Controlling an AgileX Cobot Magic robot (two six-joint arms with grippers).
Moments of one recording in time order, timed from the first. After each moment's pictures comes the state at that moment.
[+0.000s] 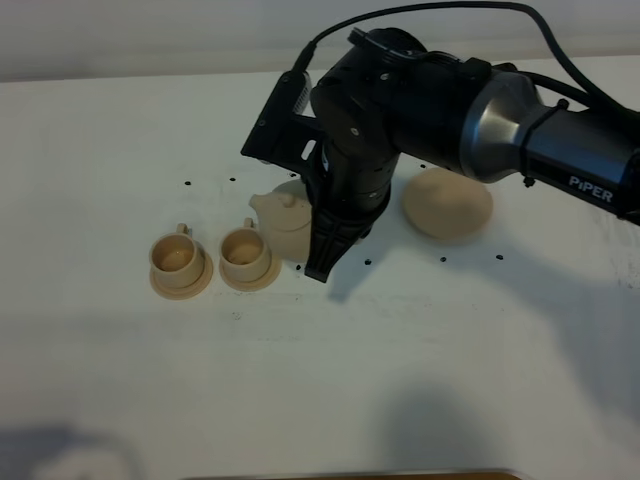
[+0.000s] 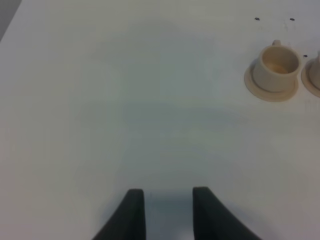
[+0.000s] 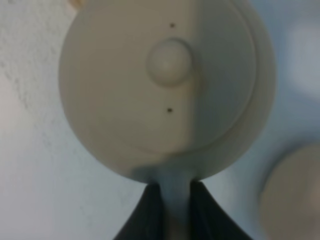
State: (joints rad) left arm 0.06 -0.01 -0.46 0.07 1.06 -0.09; right arm 0.73 2.01 -1.66 -0.17 1.05 -0.34
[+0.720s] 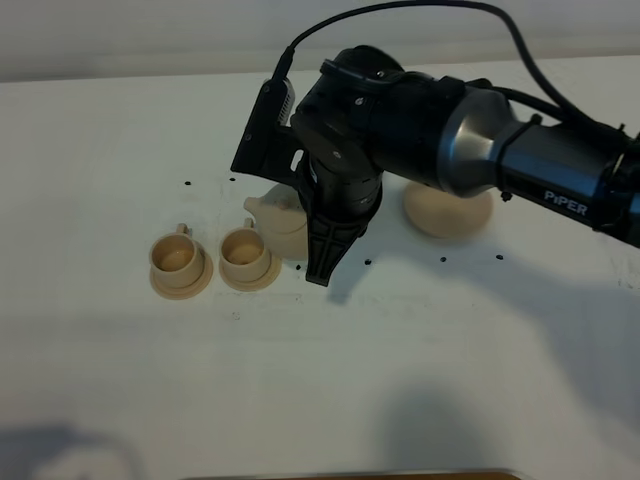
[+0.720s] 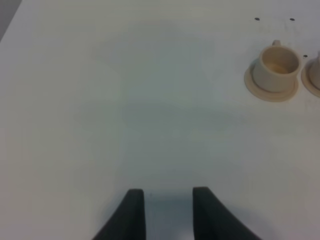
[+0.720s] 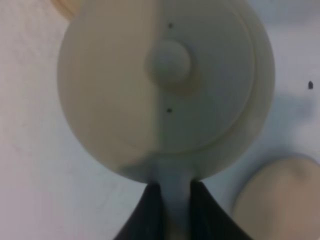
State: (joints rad) left arm 0.06 -0.01 -0.46 0.07 1.06 -0.09; right arm 0.77 2.04 -1.66 -0.27 1.03 -0.35
